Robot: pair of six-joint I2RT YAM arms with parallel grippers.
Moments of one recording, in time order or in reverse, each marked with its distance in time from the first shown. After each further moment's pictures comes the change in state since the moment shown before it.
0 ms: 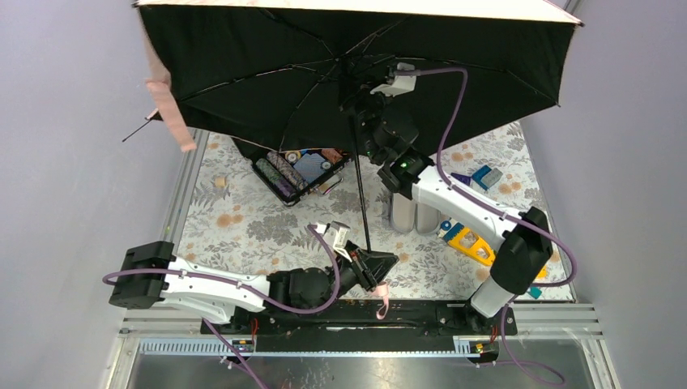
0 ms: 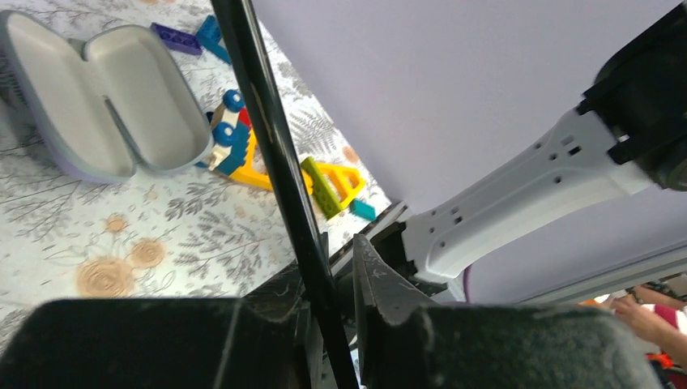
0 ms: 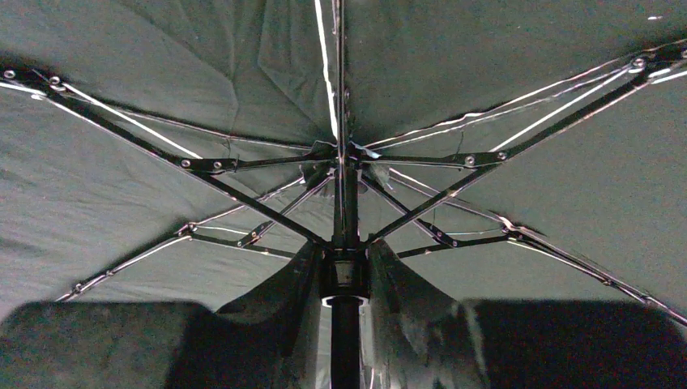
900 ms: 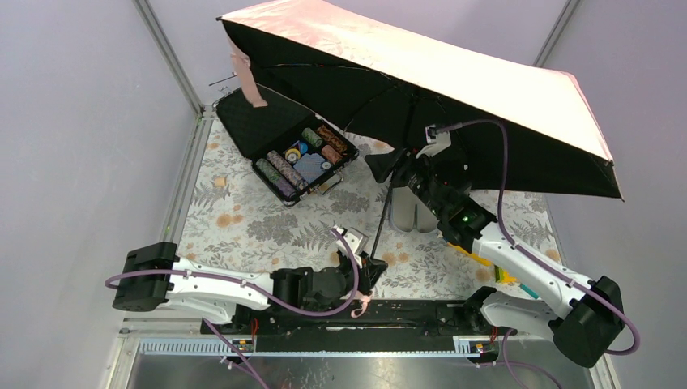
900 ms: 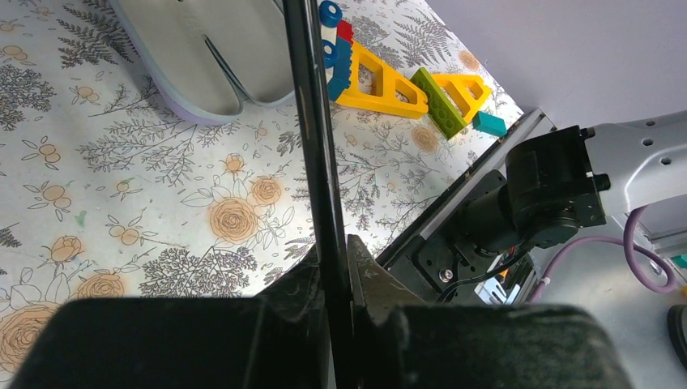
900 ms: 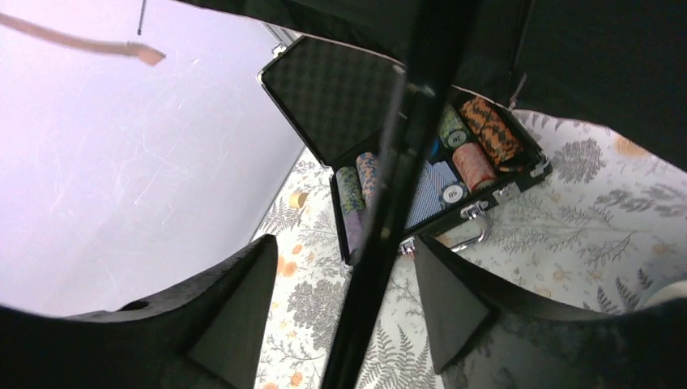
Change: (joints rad) left arm 0.060 -0.003 0.020 -0.322 0.045 0.119; right arm -0.111 -0.579 -0.676 -0.267 -0.451 0.280
